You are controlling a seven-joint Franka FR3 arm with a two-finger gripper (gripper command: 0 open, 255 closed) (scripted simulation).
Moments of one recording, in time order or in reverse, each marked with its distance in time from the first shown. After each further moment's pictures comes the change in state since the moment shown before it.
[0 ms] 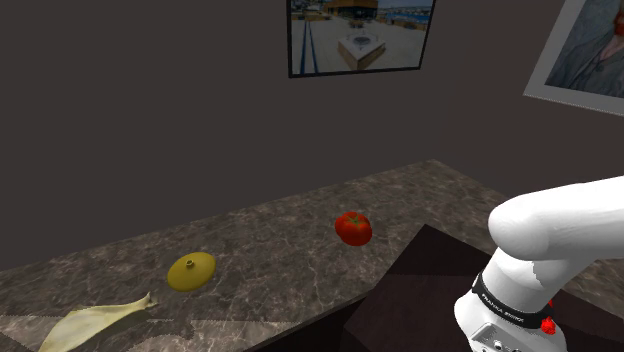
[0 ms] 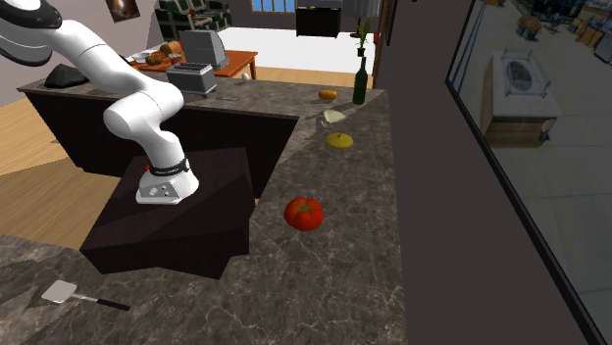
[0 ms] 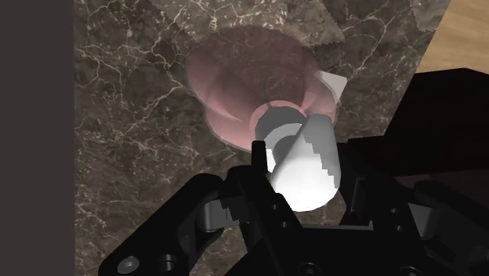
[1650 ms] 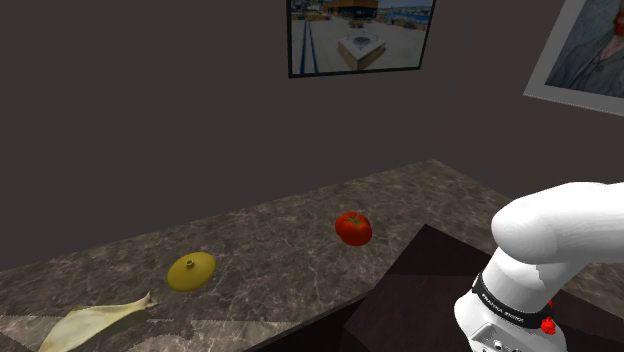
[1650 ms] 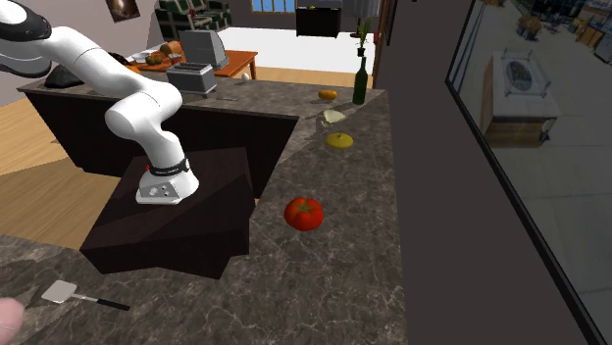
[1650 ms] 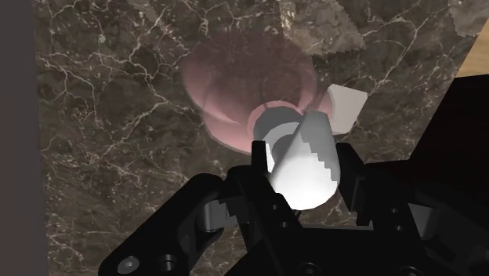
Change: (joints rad) arm 0.081 -0.079 -0.180 -0.085 -0.133 0.168 0.061
